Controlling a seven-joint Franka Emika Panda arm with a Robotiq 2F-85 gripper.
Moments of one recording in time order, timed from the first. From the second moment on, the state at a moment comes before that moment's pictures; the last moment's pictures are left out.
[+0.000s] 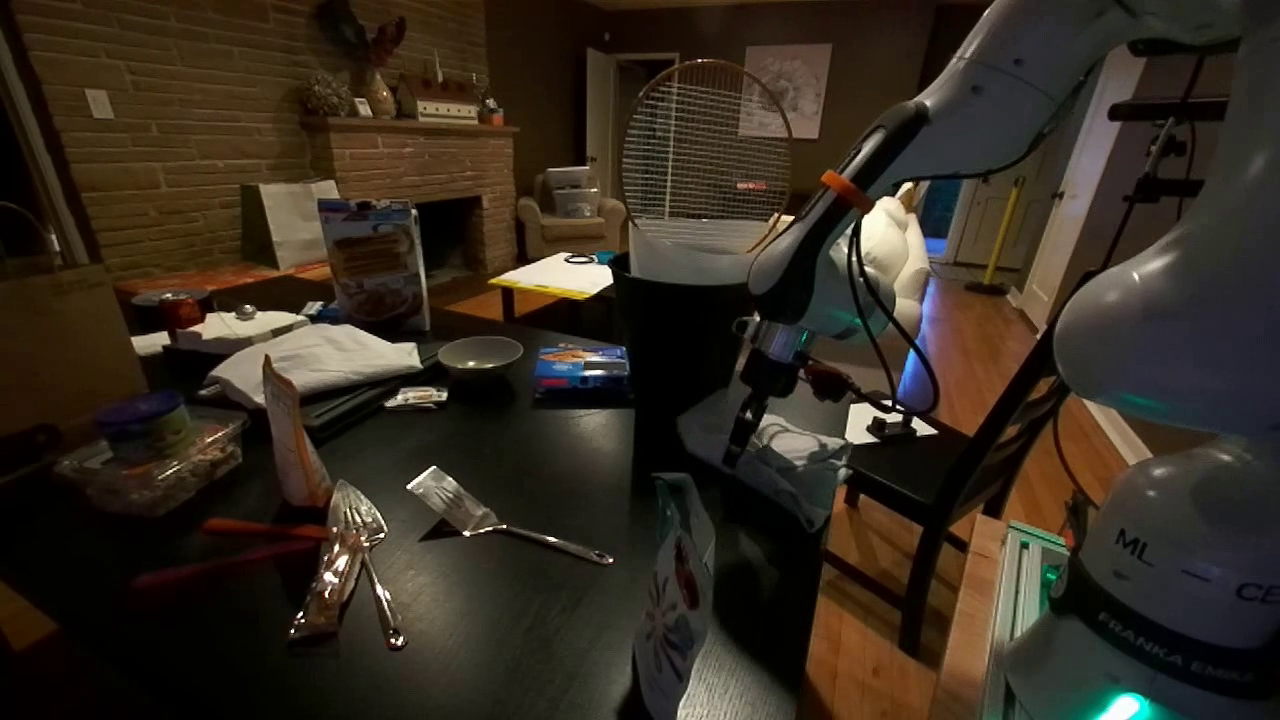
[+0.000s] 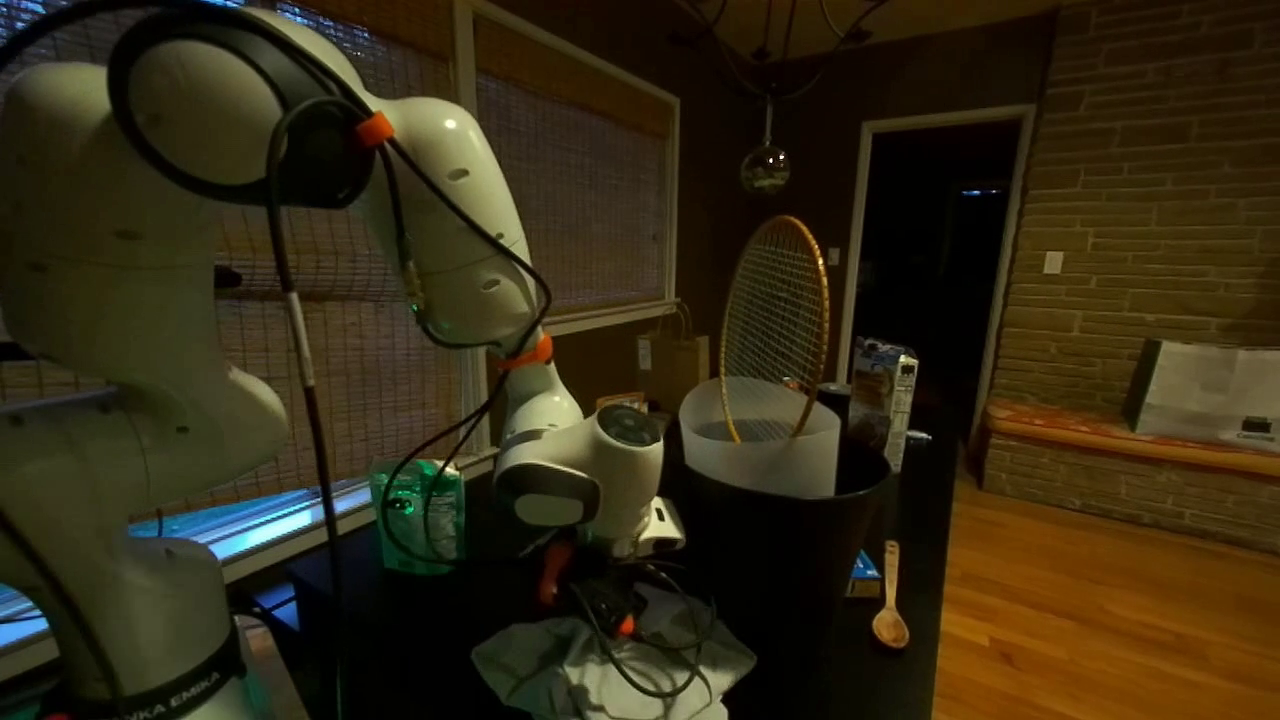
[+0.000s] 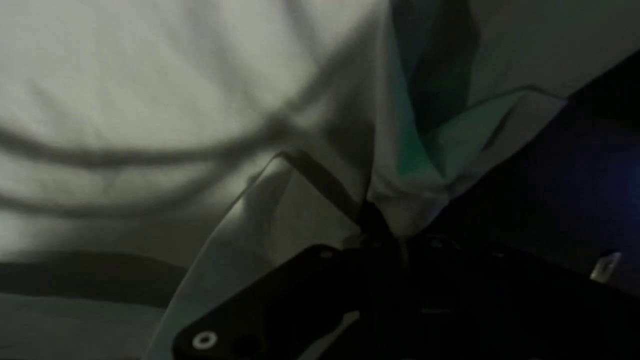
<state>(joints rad) -1.28 0.41 0.82 -2.57 0.17 2.83 -0.93</state>
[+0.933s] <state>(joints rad) -1.16 0.52 1.00 -2.55 0.09 2.99 -0.97</state>
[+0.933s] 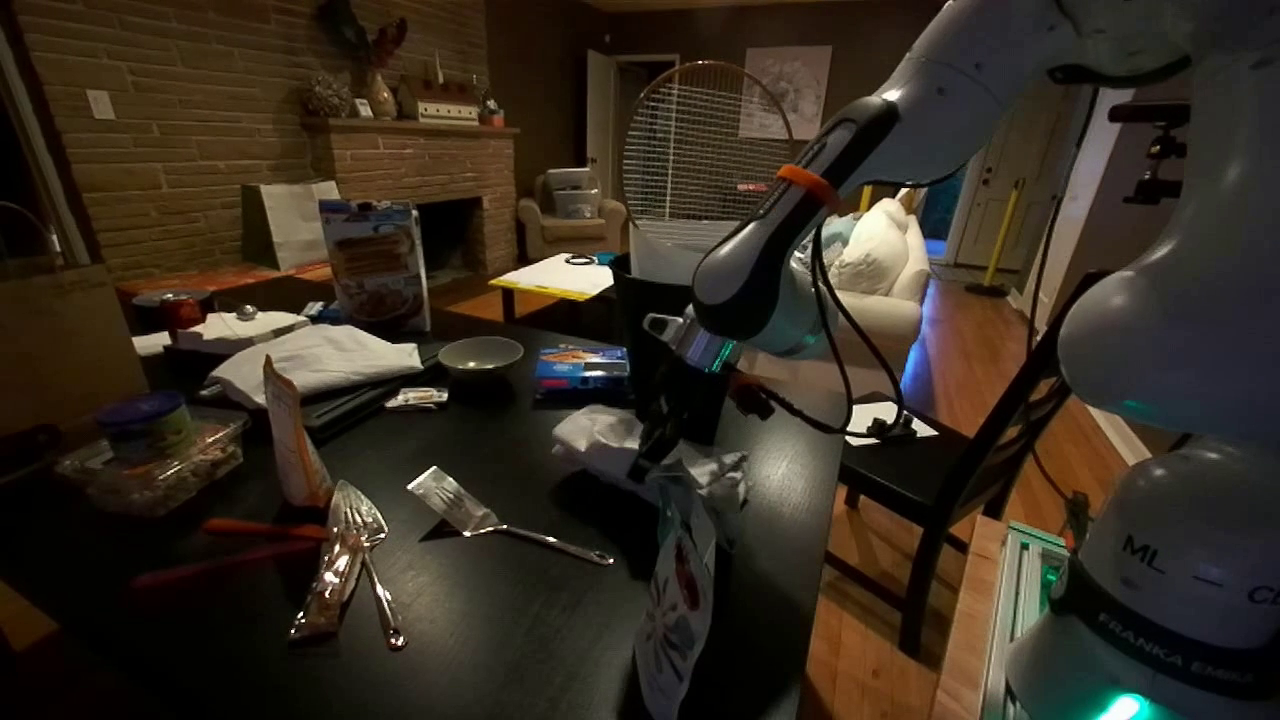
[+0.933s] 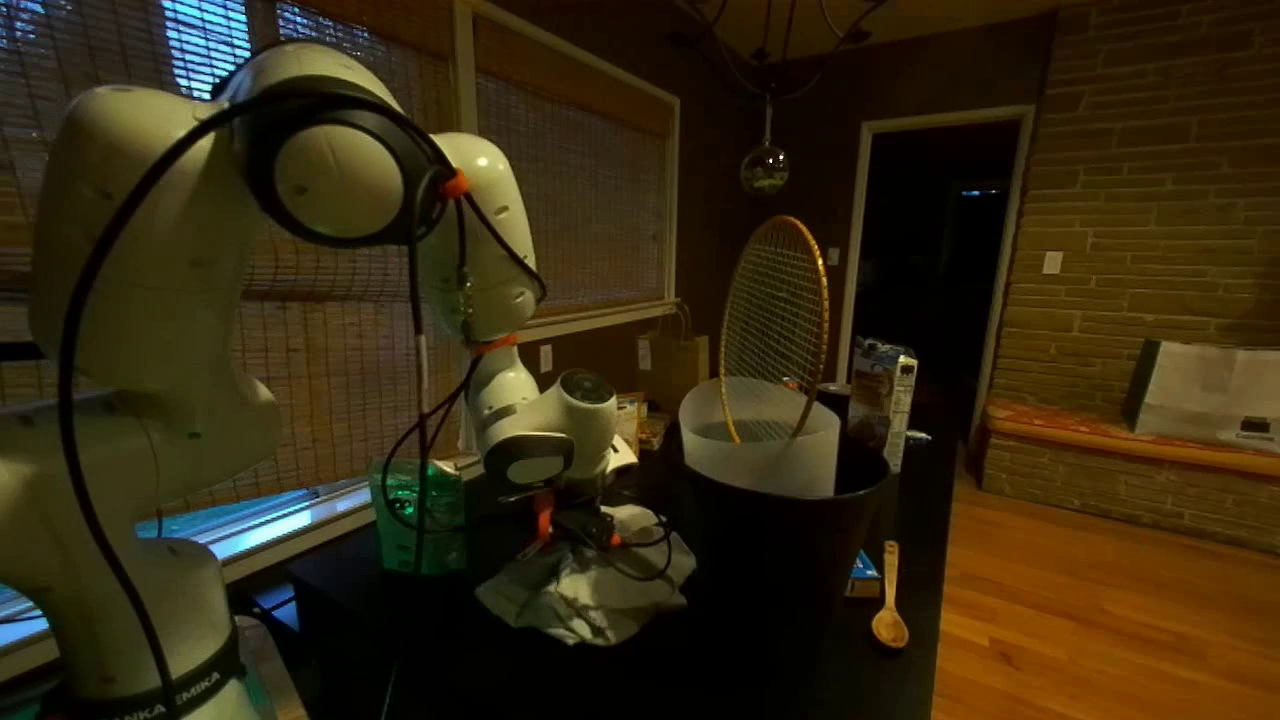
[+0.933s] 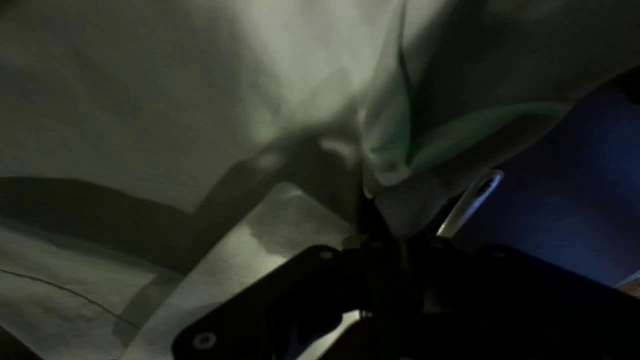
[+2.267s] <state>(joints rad) -0.85 0.58 0.90 -2.26 -0.11 2.92 -1.03</state>
